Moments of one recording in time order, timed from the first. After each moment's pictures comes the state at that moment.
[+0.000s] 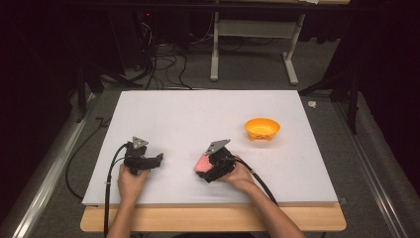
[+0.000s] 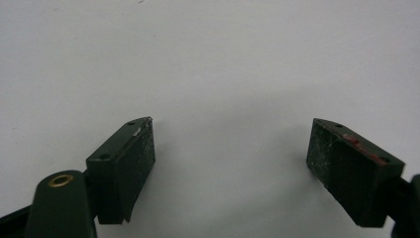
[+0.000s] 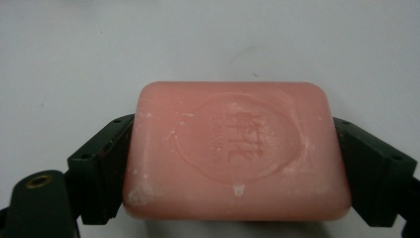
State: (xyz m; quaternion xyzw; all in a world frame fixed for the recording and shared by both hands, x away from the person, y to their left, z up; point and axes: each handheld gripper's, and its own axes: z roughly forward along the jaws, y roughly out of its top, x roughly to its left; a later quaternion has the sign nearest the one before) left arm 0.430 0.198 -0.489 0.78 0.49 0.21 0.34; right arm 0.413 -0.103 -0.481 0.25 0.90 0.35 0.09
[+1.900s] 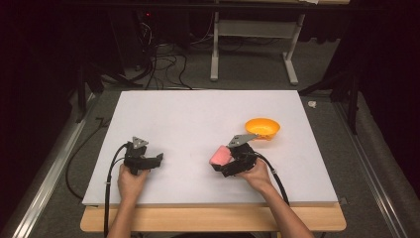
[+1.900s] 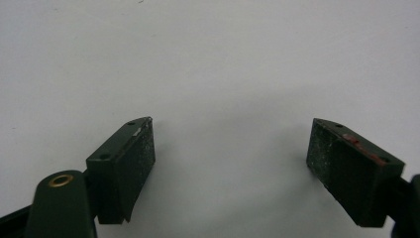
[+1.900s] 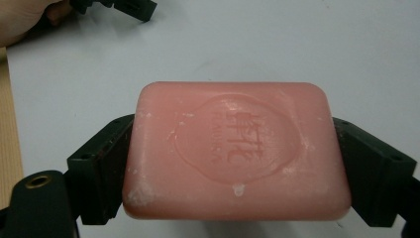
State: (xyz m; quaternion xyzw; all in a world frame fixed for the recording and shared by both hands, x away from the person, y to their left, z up) left arm 0.430 0.198 -0.489 0.78 0.49 0.21 0.34; right arm 0.401 -0.160 -0.446 0.31 0.86 0.40 0.09
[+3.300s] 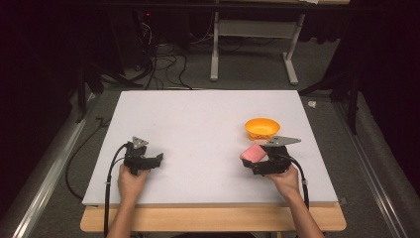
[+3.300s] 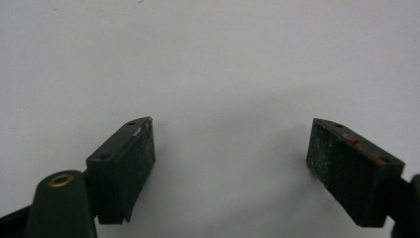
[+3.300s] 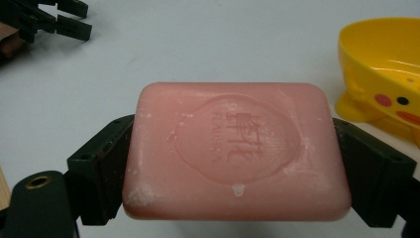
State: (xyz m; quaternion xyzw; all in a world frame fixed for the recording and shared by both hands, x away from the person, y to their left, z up) left arm 0.430 0.198 -0.489 0.78 0.49 0.21 0.34; right arm 0.374 -0.248 -0.435 0.41 0.79 0.43 0.13
